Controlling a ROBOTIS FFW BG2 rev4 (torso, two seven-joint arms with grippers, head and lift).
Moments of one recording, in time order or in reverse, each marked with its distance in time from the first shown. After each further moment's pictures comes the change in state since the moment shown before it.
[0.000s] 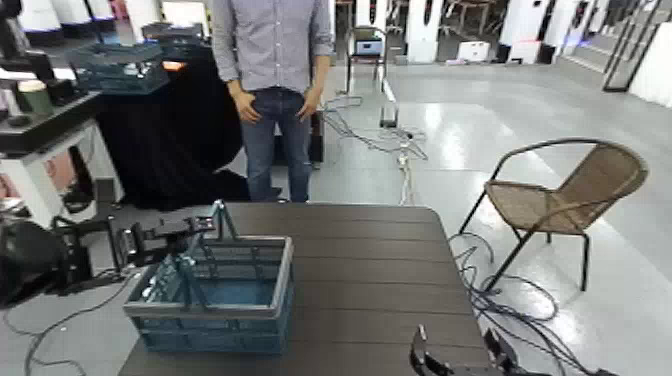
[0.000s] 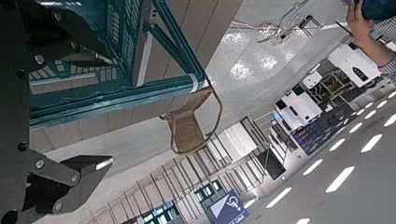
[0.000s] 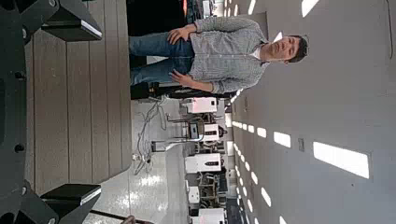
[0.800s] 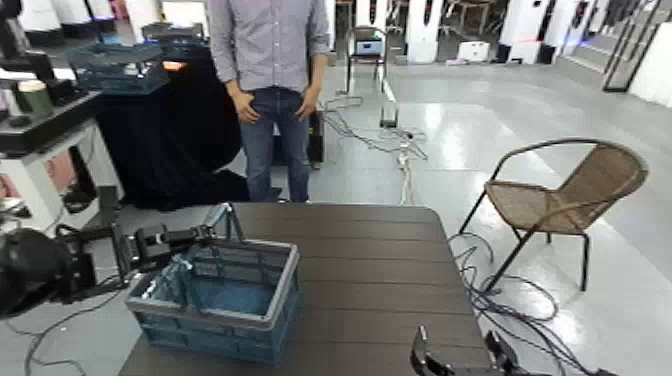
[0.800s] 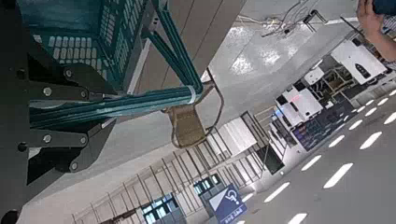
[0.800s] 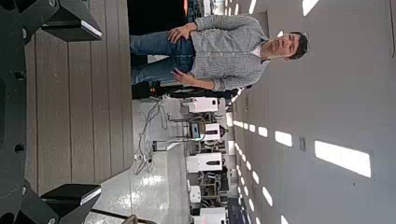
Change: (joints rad) left arm 0.037 -0.008 0.019 -0.021 0.011 0.005 -0.012; right arm 0.004 0.000 -0.003 0.000 -0.005 0.001 -0.001
